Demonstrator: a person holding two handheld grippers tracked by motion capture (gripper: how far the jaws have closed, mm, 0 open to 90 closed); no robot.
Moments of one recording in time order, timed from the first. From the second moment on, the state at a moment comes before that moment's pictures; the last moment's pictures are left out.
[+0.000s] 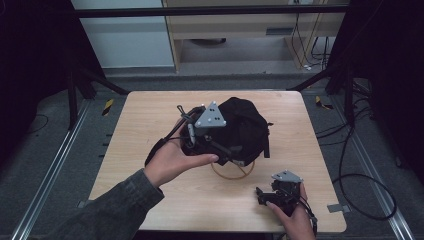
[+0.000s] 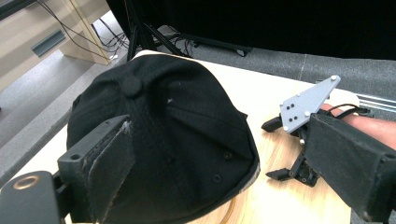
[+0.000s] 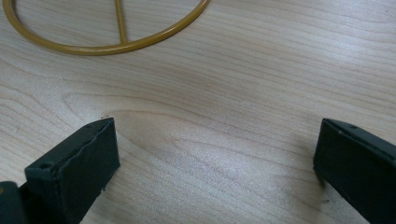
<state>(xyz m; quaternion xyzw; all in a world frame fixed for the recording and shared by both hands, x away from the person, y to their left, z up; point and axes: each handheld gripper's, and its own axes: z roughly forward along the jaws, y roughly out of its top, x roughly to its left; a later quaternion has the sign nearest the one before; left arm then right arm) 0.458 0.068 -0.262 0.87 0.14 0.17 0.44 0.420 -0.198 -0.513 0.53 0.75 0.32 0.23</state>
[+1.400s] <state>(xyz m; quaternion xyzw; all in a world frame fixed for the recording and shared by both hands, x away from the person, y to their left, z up) 0.434 0.113 -0.298 0.86 0.17 0.17 0.45 0.420 -0.198 -0.513 0.53 0.75 0.32 0.23</state>
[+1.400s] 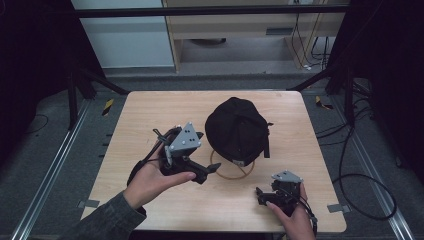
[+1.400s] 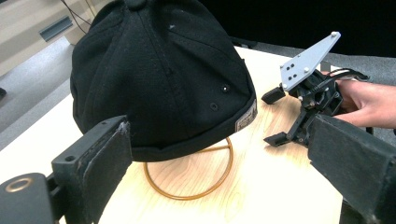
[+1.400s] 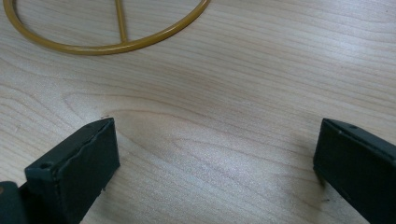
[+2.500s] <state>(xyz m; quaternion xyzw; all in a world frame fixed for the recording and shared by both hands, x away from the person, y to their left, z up) 0.424 0.130 -0.368 0.87 0.19 0.17 0.43 0.420 -0.199 -0.514 0.53 0.75 0.32 0.23</state>
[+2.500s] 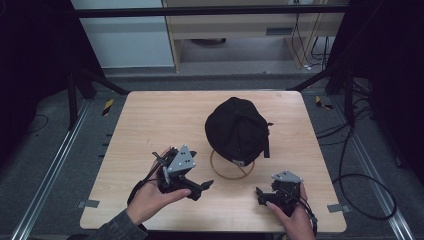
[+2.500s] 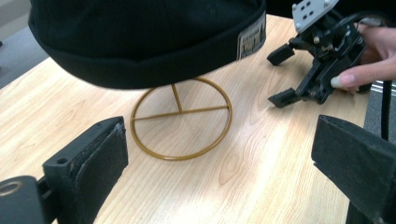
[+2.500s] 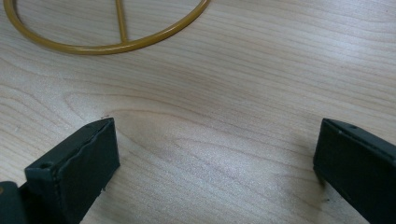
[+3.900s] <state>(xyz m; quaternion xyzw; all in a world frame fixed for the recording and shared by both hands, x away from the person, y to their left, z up) 0.456 0.207 -0.460 0.87 0.30 0.15 0.37 0.420 -0.199 -0.513 0.53 0.75 0.32 0.23</state>
